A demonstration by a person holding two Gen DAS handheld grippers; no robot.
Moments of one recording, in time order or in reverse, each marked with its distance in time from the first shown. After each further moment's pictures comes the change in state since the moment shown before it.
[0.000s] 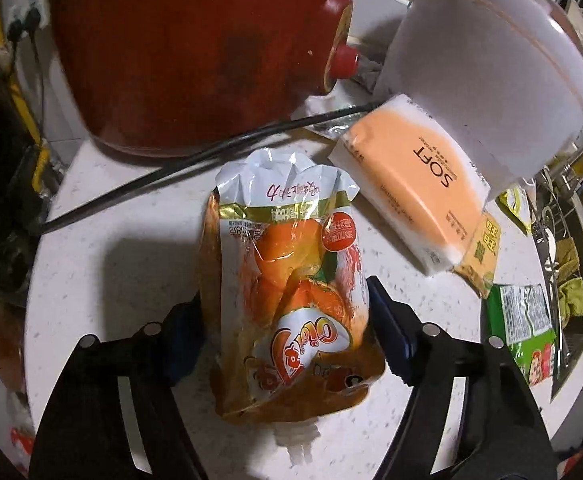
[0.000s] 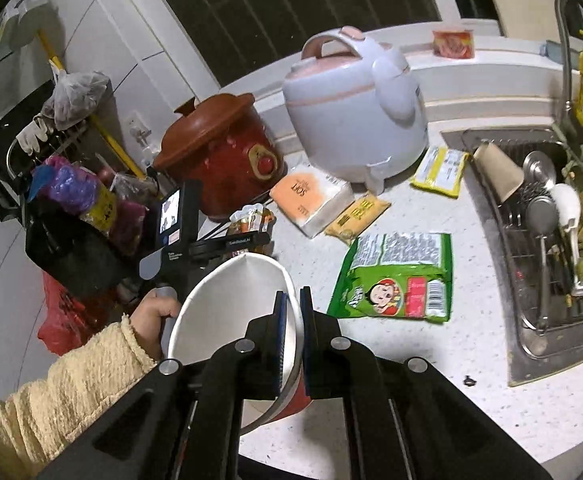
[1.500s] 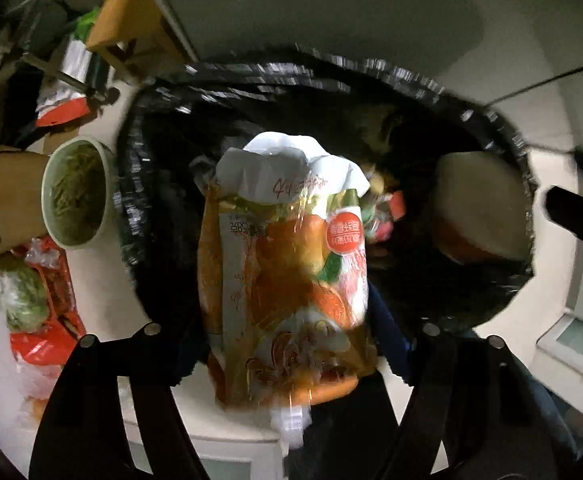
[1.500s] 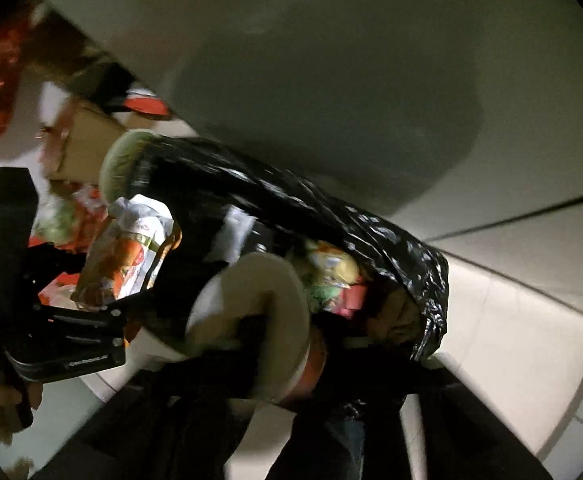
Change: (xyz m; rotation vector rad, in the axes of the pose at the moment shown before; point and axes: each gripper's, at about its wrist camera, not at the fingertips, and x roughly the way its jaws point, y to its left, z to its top) left arm 0.154 0.104 -0.460 0.114 0.646 0.117; right arm 0.262 -0.007 -0.393 -0.215 0.677 -0.299
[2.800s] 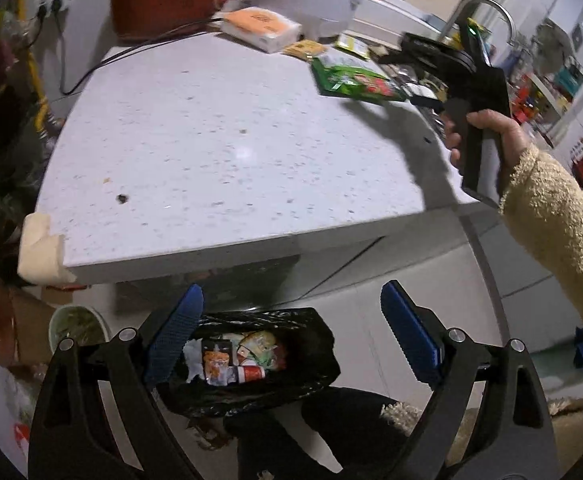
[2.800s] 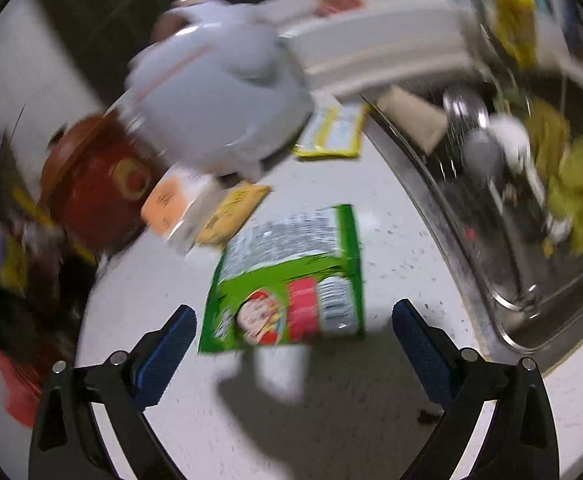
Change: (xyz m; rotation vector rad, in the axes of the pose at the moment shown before) left arm -0.392 -0.085 -0.017 0.114 -0.598 -0.226; right arm -0.327 -0.239 0.161 0.593 -0.645 0.229
